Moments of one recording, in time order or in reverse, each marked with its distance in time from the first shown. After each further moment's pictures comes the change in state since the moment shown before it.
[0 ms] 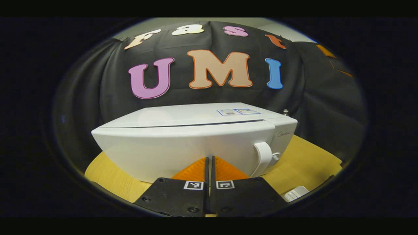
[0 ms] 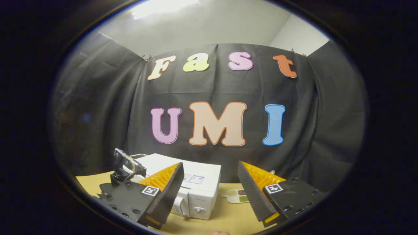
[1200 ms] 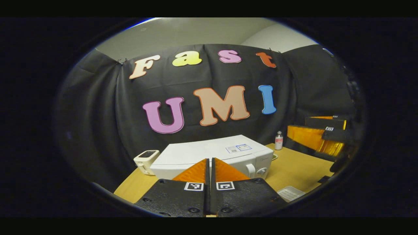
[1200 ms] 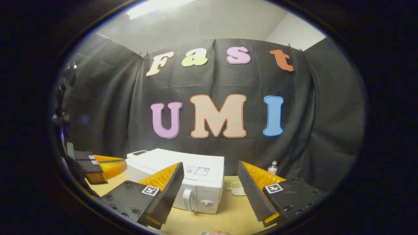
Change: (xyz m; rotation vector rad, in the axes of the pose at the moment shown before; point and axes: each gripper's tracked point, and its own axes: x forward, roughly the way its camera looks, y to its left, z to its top) left arm -0.157 0.039 0.135 0.079 -0.232 0.057; right arm -0.017 0.024 -0.020 0.029 0.043 -0.020
